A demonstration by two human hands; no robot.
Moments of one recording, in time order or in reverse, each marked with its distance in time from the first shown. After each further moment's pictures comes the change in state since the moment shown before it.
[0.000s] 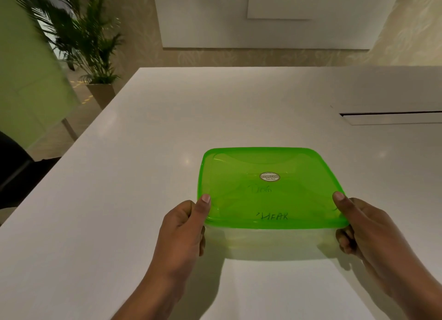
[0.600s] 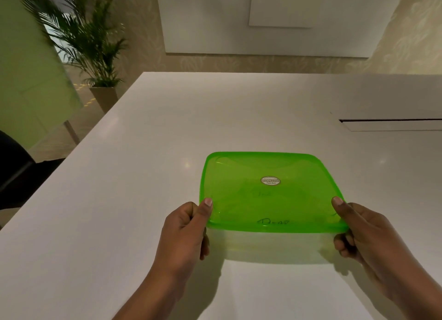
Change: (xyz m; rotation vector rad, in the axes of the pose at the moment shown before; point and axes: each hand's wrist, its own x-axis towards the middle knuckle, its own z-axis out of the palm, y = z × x) left_hand 0.001 -0.007 -0.002 0.051 0.022 0.029; right_hand -0.005 -0.004 -0.004 0.003 -0.001 0.053
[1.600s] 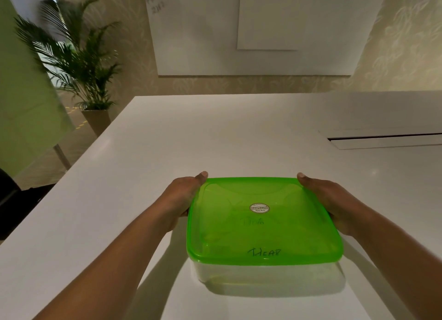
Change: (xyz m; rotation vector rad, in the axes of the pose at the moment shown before) left_hand 0.135 0.036 0.017 0.169 -0.171 -0.241; right_hand 0.110 -0.042 0.014 -0.031 -0.134 0.094
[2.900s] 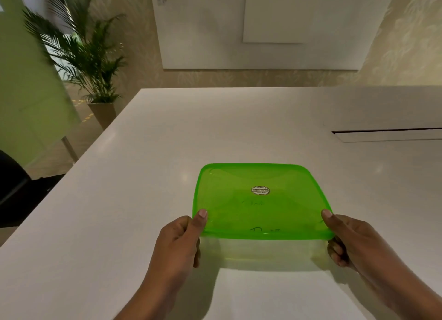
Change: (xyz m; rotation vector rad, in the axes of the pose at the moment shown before) left_hand -0.110 -0.069 0.005 -0.113 0.163 0.243; right_hand -0.095 0.055 0.000 0.037 0.014 -0.146
